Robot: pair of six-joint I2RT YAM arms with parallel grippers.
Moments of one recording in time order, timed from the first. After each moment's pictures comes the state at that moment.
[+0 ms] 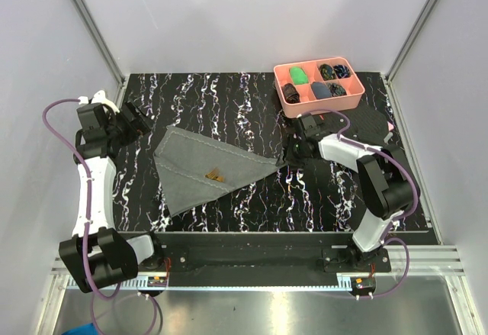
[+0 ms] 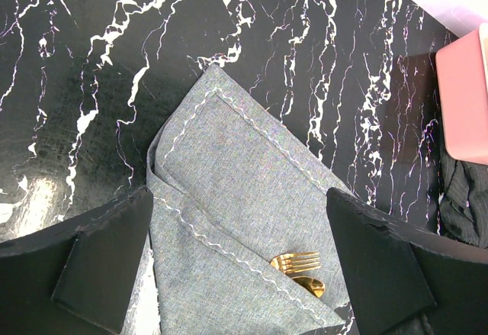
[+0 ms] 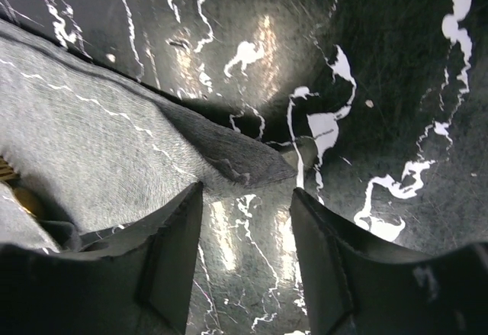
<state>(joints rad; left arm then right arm) 0.30 1.15 1.02 -0.46 0.31 -0.37 0.43 1.74 1.03 -0.35 -0.17 0.65</state>
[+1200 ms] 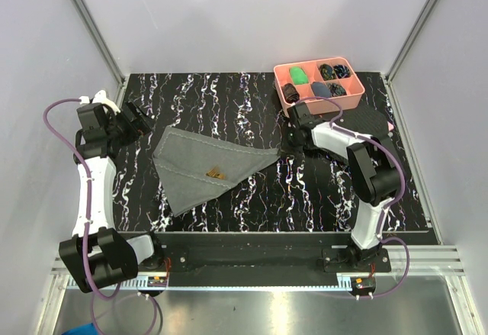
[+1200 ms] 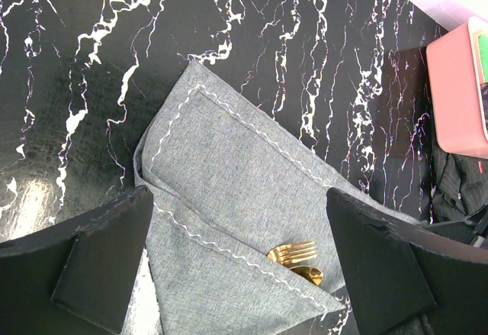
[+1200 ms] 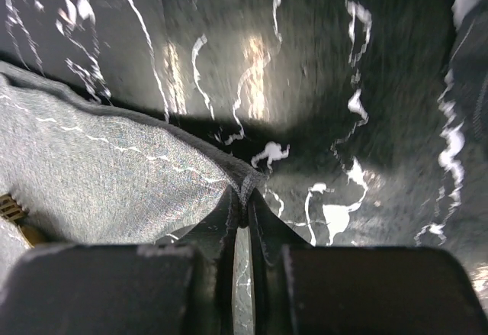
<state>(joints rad) 0.30 1.15 1.02 -0.45 0.34 -0.37 0.42 1.89 1.21 -0.36 -0.14 0.58</state>
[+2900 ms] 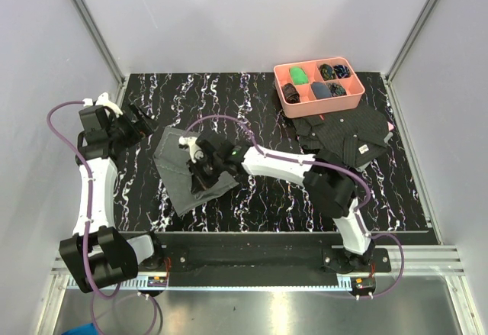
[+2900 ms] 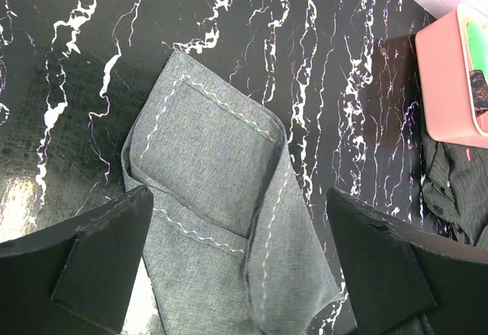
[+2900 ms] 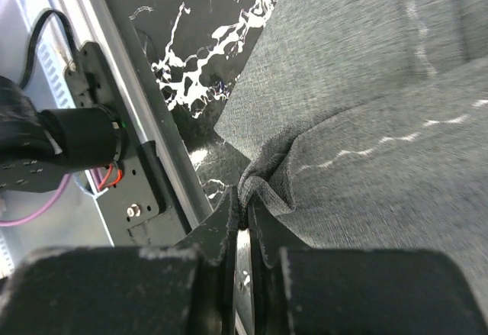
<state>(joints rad) 0.30 1.15 0.99 -0.43 0.39 -0.38 1.03 2.08 1.63 -0.33 -0.44 0.32</state>
